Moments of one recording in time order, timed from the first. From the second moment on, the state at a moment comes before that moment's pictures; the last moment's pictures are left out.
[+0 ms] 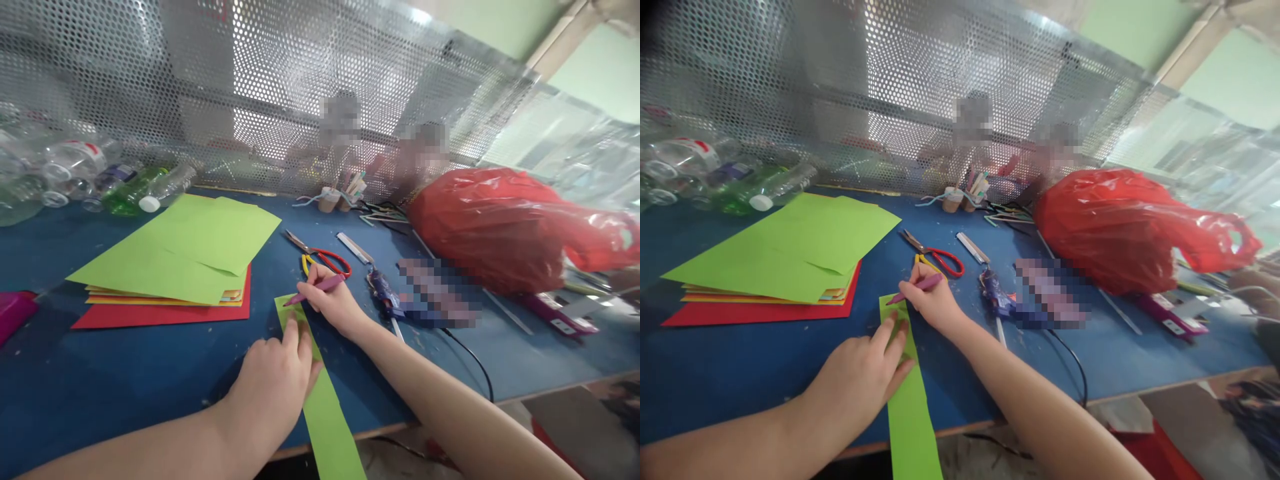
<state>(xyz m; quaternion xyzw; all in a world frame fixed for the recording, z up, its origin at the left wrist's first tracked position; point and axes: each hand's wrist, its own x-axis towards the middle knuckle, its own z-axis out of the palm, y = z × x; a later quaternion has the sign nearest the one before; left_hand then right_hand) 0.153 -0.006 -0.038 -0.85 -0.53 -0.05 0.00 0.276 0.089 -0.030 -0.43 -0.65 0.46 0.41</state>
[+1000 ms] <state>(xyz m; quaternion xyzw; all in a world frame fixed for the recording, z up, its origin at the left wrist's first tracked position) 0.154 -0.007 -0.039 -0.85 -0.52 -0.06 0.04 0.274 0.090 -0.034 -0.42 -0.68 0.45 0.39</state>
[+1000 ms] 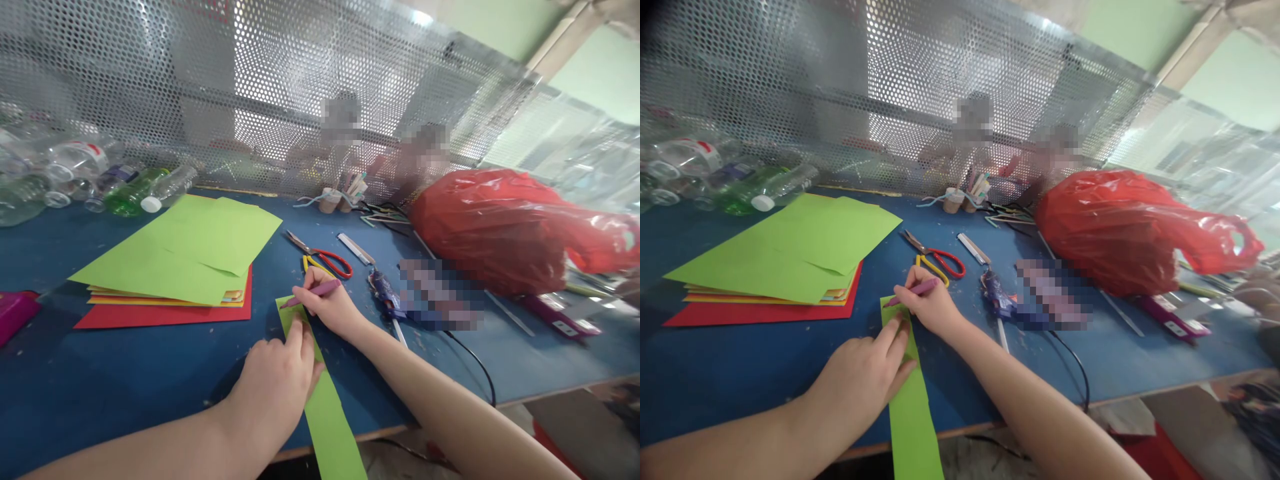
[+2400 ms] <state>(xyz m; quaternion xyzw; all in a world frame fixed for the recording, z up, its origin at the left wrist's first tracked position) 0.153 -0.006 -0.036 -0.85 -0.52 -0.05 0.04 0.282 0.095 -0.028 -0.48 -0.68 0.32 0.45</state>
